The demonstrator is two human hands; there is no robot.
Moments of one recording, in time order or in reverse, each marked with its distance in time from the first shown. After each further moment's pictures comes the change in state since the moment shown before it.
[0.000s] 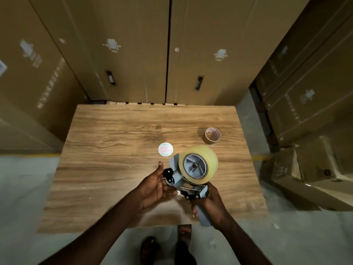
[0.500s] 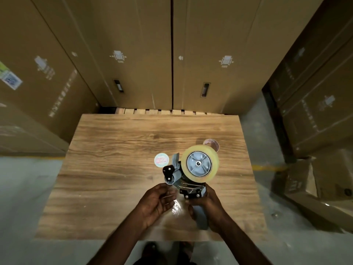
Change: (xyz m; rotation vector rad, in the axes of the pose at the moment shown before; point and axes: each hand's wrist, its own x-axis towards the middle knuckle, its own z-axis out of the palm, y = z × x) left_hand 0.024 -0.026 0.047 -0.040 0.248 0.156; right_hand 0.047 -0.026 -0.048 0.207 -0.184 0.092
